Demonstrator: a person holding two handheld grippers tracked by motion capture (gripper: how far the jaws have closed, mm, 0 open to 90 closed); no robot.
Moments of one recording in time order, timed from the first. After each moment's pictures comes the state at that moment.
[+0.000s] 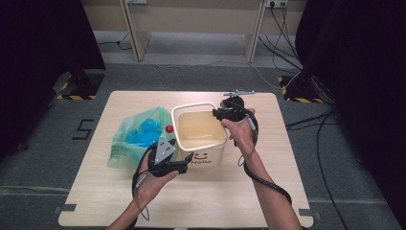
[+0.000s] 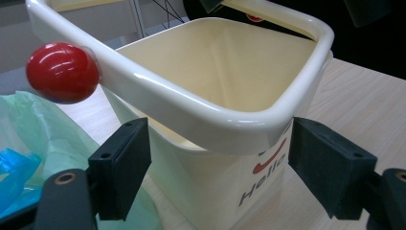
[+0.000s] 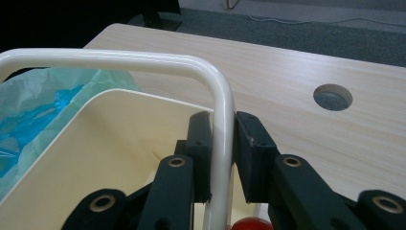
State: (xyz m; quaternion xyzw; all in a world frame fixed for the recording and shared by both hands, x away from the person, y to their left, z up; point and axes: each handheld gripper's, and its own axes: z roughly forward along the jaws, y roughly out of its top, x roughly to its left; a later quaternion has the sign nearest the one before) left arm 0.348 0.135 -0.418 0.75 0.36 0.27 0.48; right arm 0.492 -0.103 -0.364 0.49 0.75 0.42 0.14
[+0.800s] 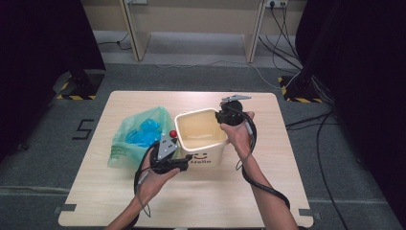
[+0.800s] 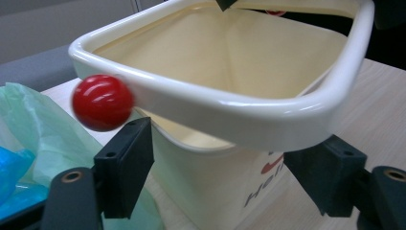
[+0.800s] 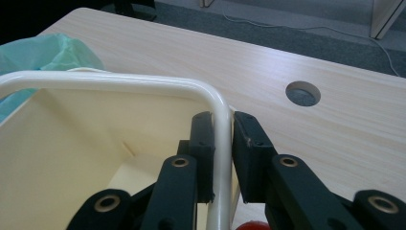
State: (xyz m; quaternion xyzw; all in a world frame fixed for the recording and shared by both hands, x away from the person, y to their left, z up) left arm 0.357 0.132 -0.425 0.76 0.36 0.26 0.47; right arm 0.486 -0.098 -0.374 0.49 0.76 0.38 0.20
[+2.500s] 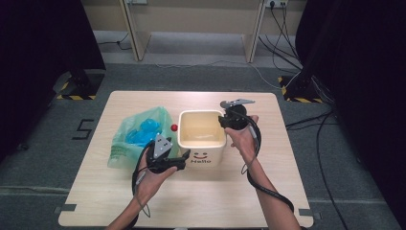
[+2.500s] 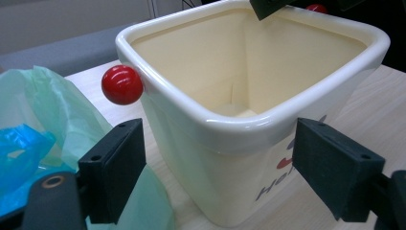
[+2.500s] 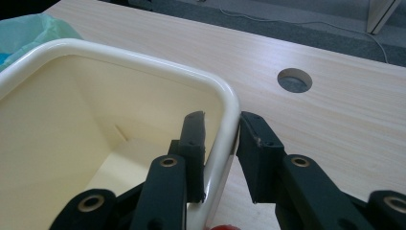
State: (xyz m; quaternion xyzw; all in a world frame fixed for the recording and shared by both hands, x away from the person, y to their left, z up) left arm 0.359 0.141 -0.425 0.75 0.40 0.26 0.47; right arm 0.480 -0.112 -0.385 0.49 0.76 0.37 0.20
